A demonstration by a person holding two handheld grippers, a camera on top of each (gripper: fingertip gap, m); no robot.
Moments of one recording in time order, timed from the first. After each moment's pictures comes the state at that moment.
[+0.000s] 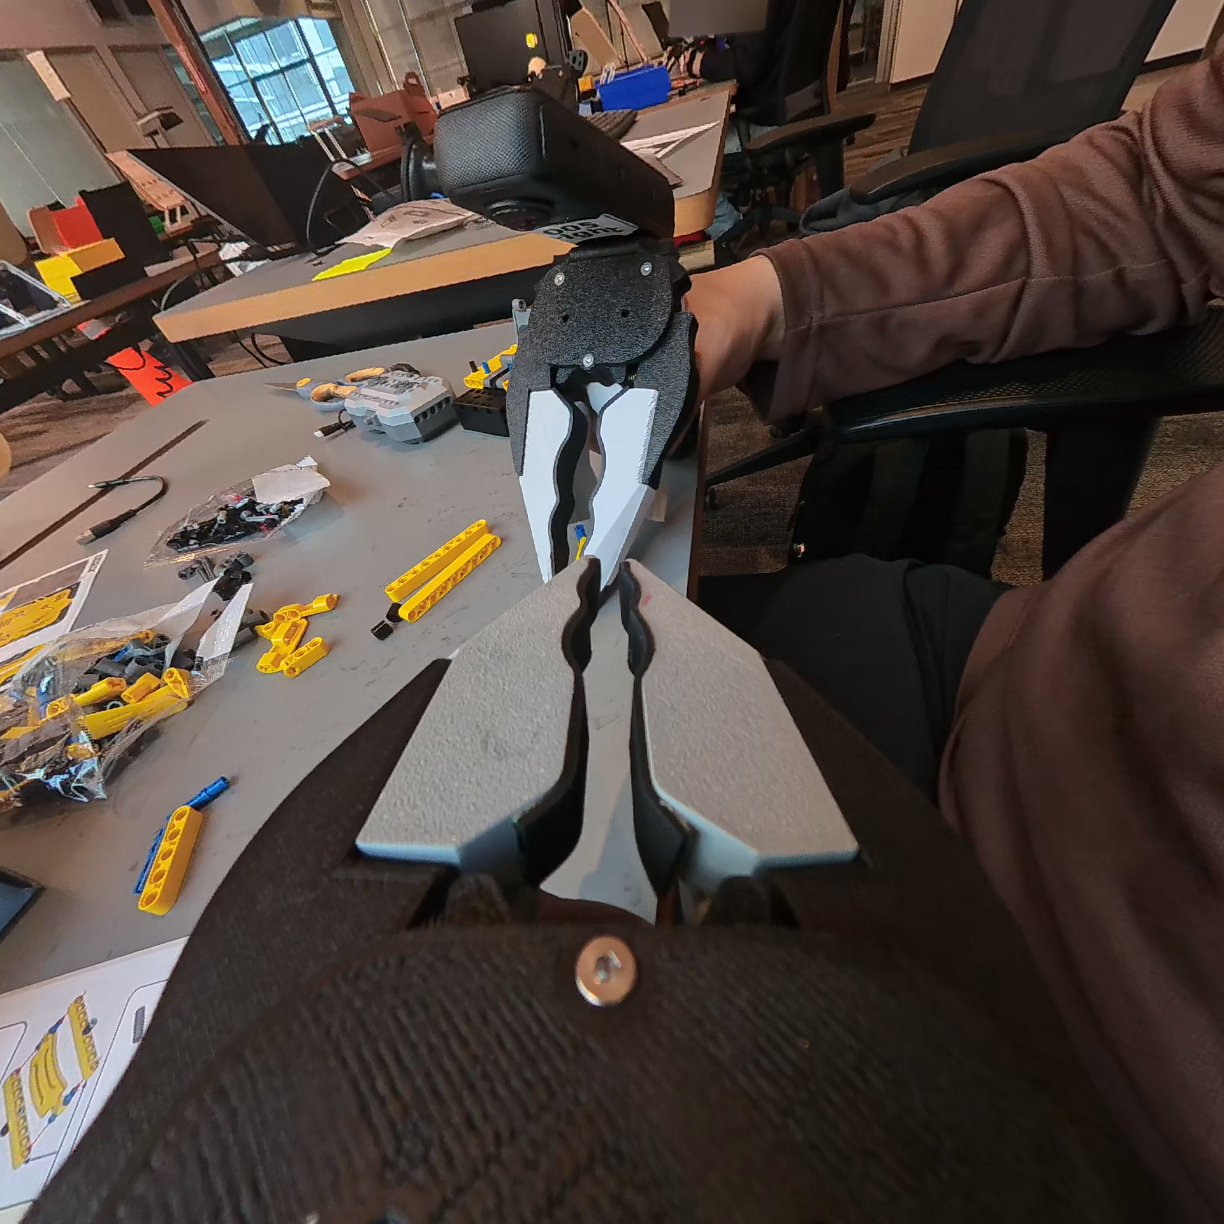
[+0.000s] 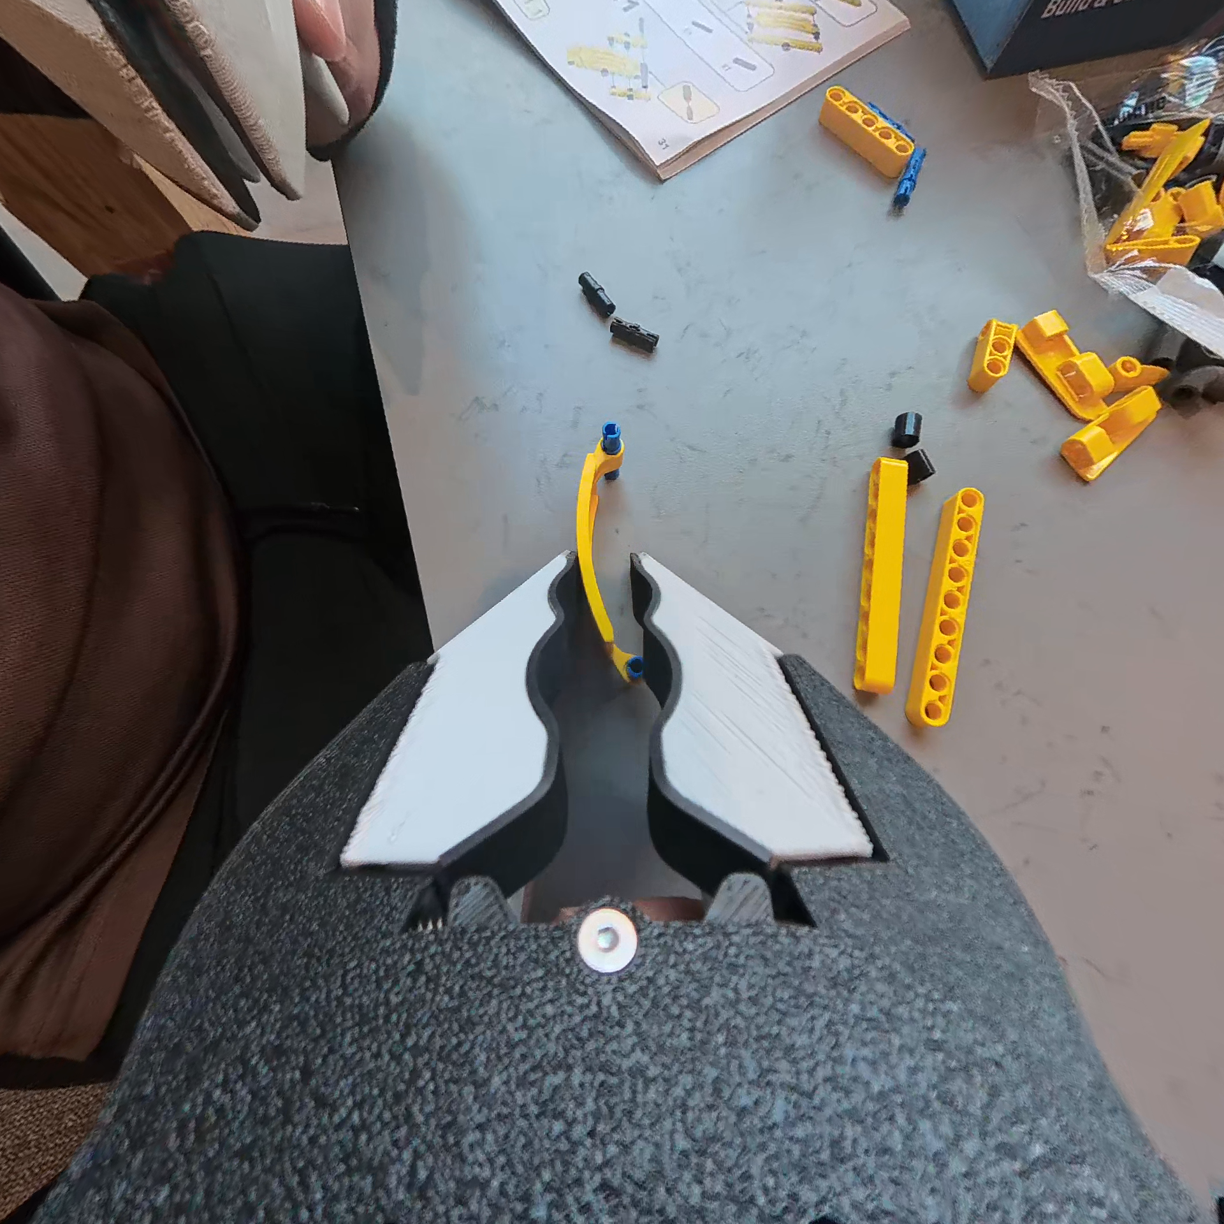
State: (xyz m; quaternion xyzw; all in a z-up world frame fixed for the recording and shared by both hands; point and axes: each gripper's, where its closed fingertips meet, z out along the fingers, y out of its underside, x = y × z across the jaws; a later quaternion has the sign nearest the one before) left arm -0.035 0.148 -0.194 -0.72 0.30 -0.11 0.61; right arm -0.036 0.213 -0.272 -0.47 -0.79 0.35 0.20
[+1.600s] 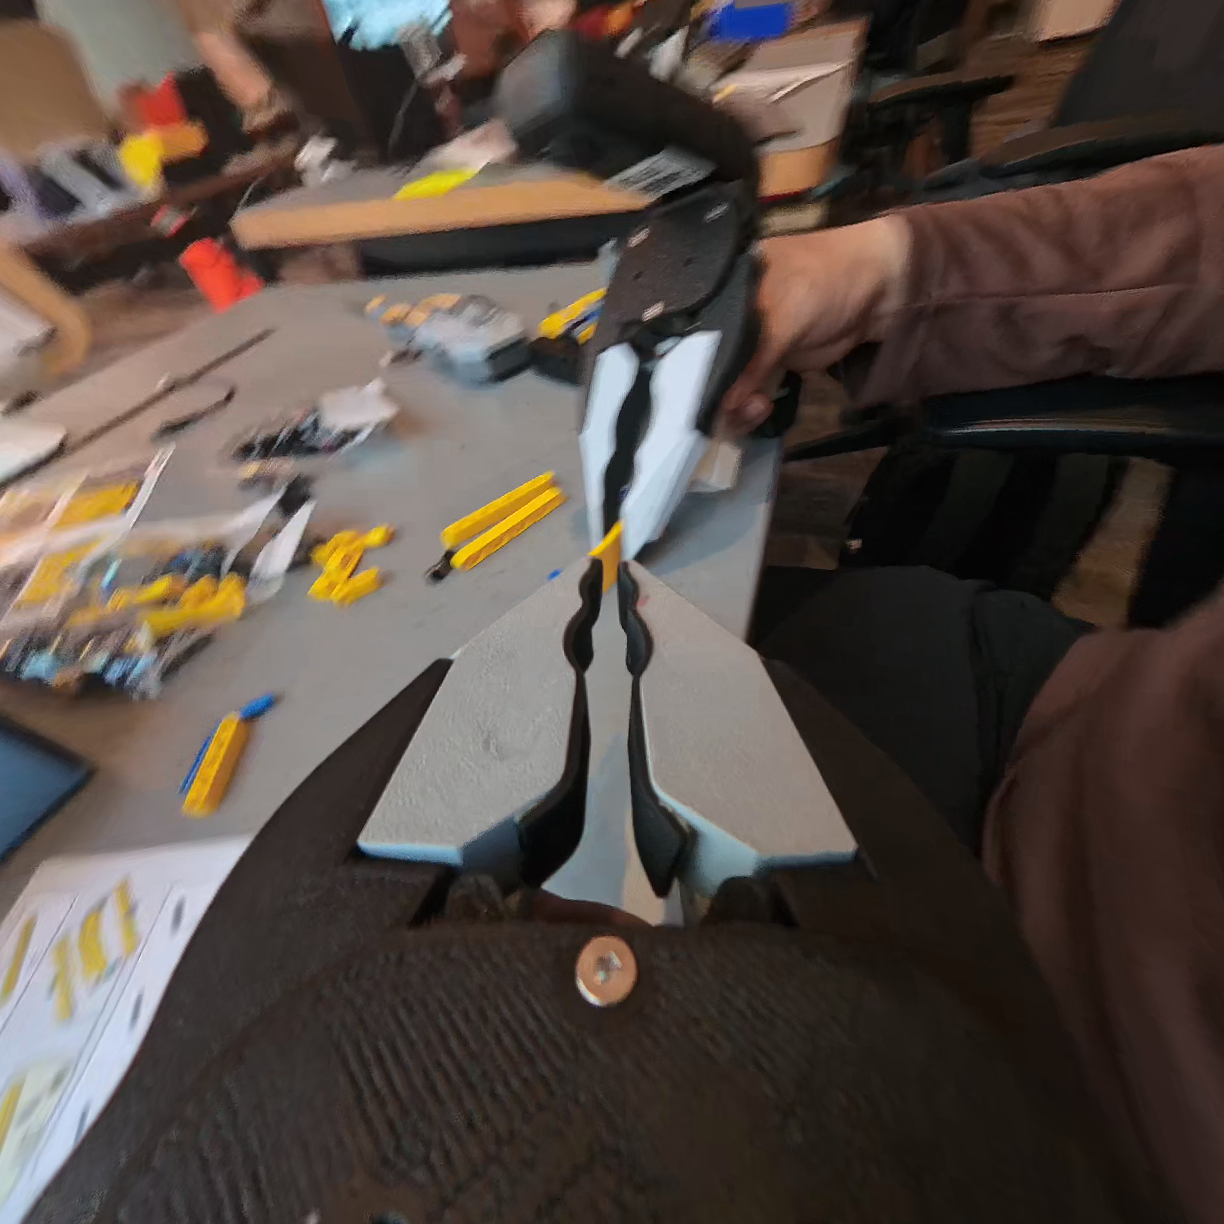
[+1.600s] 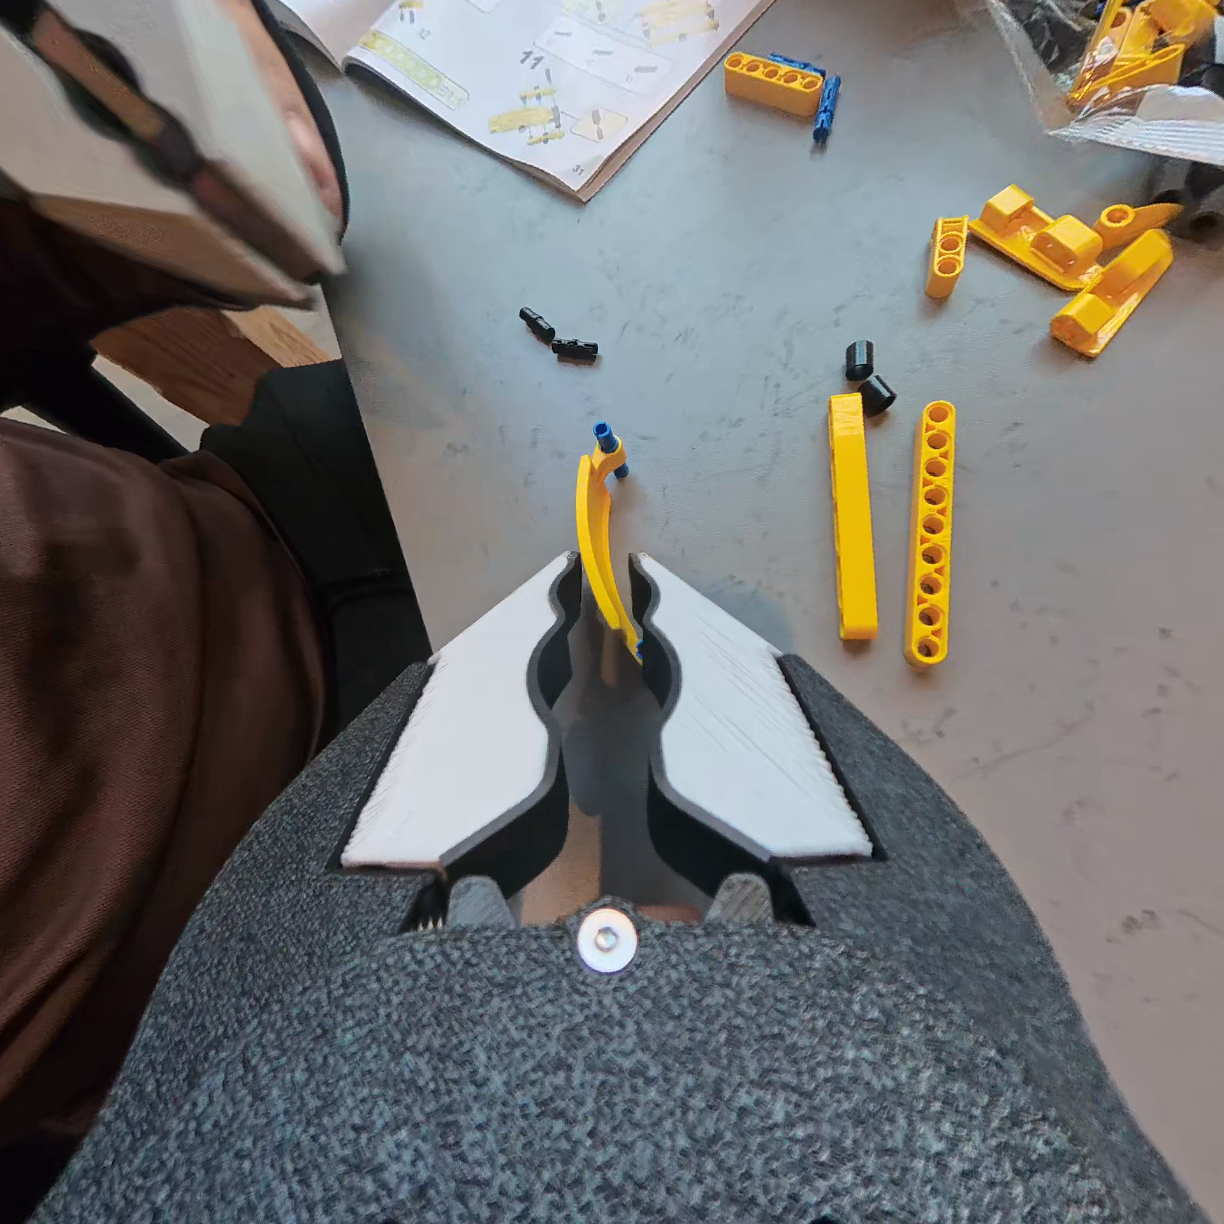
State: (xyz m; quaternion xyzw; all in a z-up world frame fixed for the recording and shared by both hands) left arm -0.057 0.166 -0.200 -0.77 0.22 -0.09 0.59; right arm -0.039 0.225 -0.269 -0.55 -0.72 0.40 0.13
